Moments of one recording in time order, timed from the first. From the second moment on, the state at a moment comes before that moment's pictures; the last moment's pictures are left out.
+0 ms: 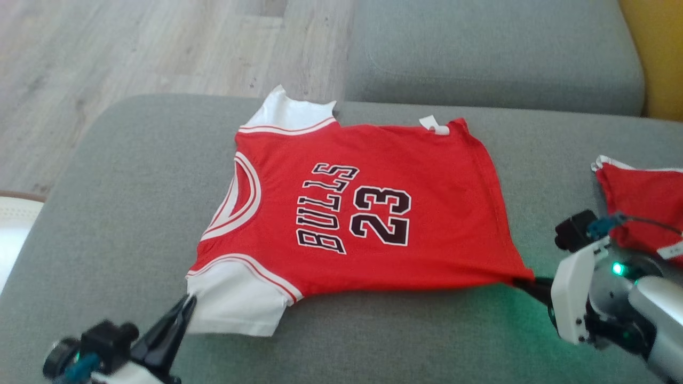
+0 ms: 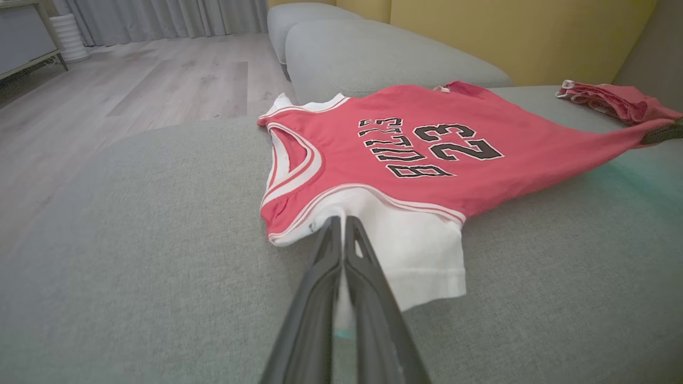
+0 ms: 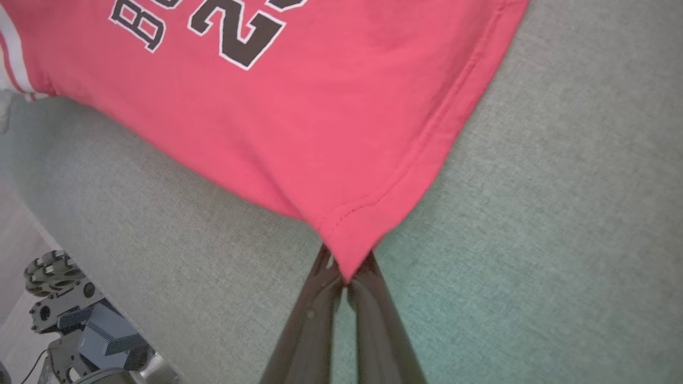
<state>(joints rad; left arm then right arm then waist) -0.02 0.65 -0.65 0.12 -0.65 -0.03 -0.12 -0.45 -0.70 0.97 0.38 1.02 0.13 0.44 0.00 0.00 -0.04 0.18</state>
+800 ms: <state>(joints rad) -0.49 0.65 -0.67 0.33 -0.57 -0.11 -0.06 -0.65 -0.59 0.84 0.50 0.91 0.13 0.56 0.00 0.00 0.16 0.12</state>
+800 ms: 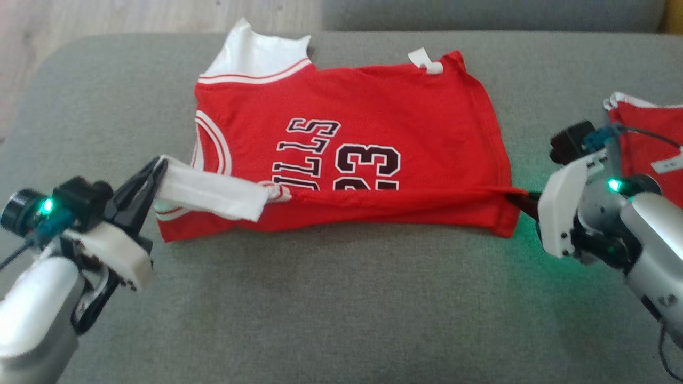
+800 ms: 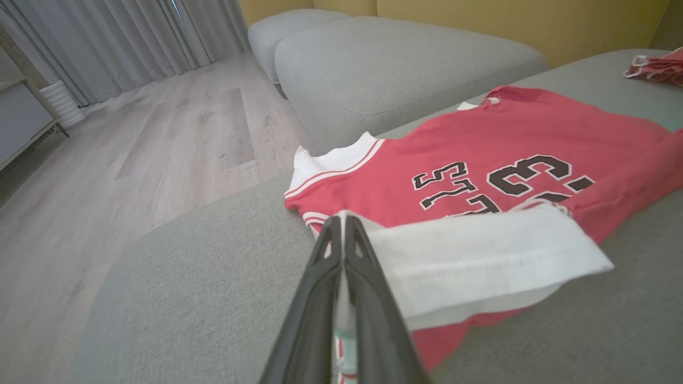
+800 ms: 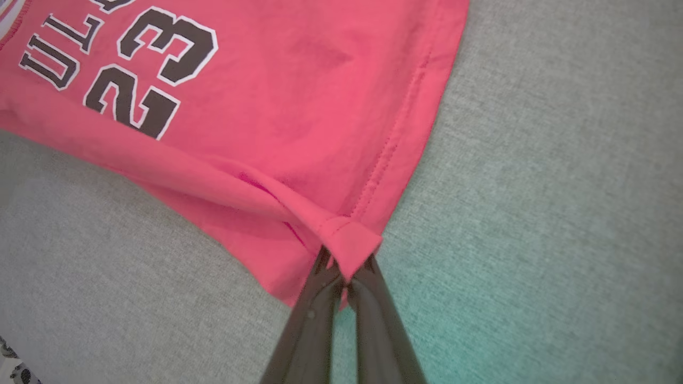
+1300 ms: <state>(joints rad) -0.78 0.61 -0.83 0.58 -0.52 -0.13 -0.12 -0.79 -0.51 0.83 0.56 0.84 0.13 0.56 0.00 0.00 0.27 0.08</state>
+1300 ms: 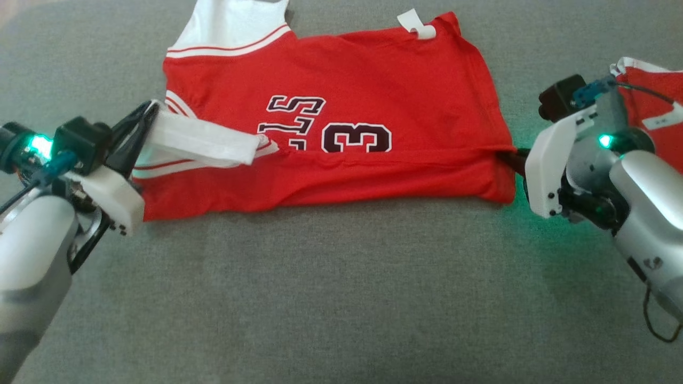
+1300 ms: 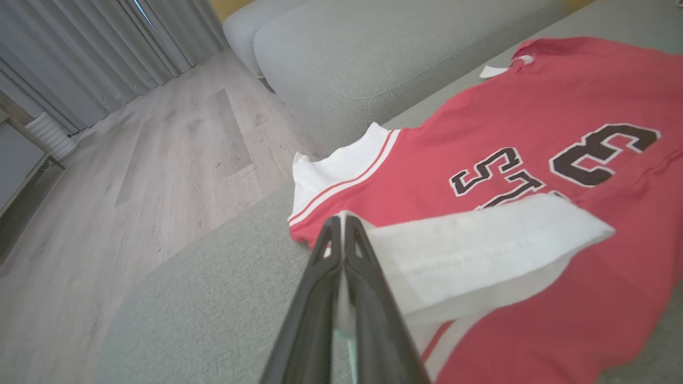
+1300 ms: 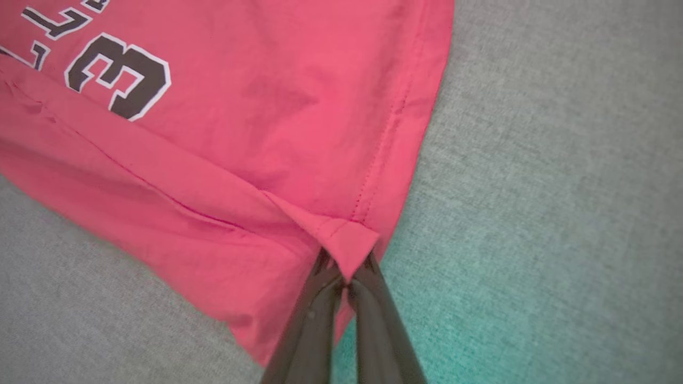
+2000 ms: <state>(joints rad) -0.66 0.42 -0.44 0.43 -0.52 0.05 -0.26 -0.78 -0.36 0.54 0.69 0.57 0.13 -0.21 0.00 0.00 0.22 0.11</state>
